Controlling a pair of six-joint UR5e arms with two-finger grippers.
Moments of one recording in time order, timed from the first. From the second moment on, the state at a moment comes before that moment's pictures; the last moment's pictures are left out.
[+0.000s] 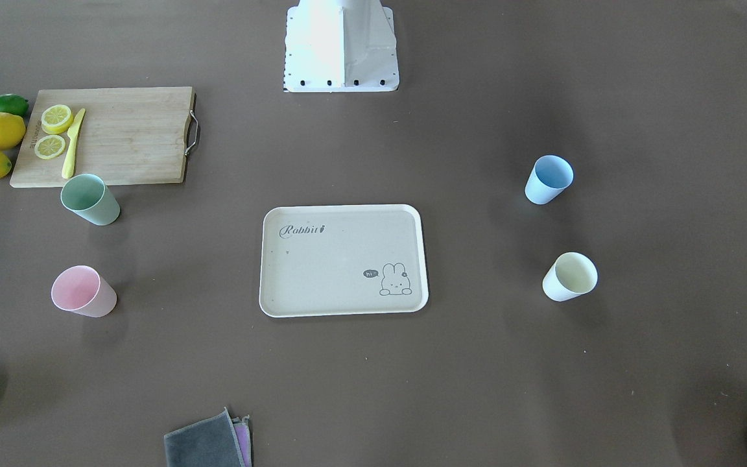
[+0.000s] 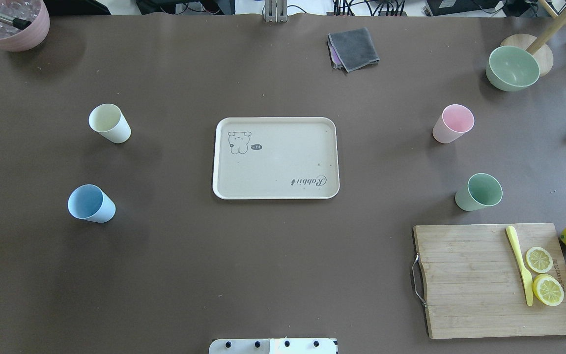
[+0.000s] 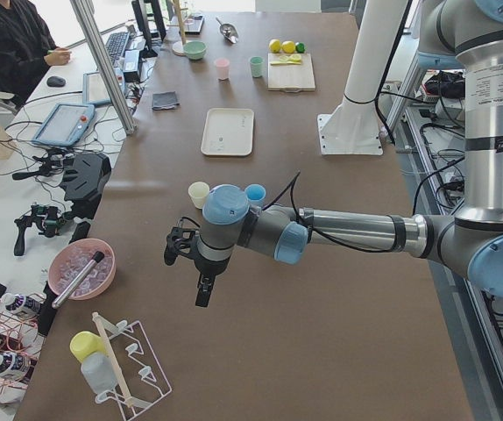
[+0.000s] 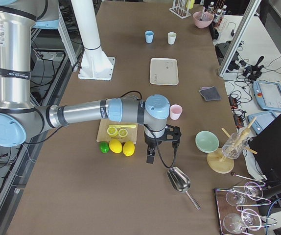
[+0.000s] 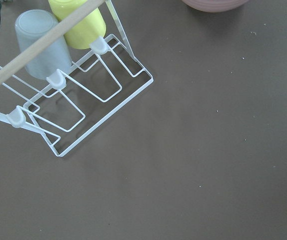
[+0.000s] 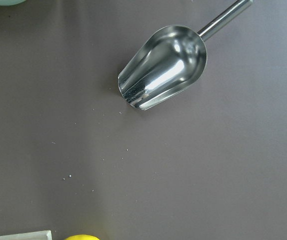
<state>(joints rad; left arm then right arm) -1.56 -1.46 -1.73 -1.85 -2.21 -0.17 1.60 -1.65 1.85 -1.79 2.26 0.06</state>
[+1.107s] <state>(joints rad) -1.55 -1.46 -1.73 -1.84 -2.22 -0.17 1.60 -1.65 1.85 -1.79 2.26 0.06</state>
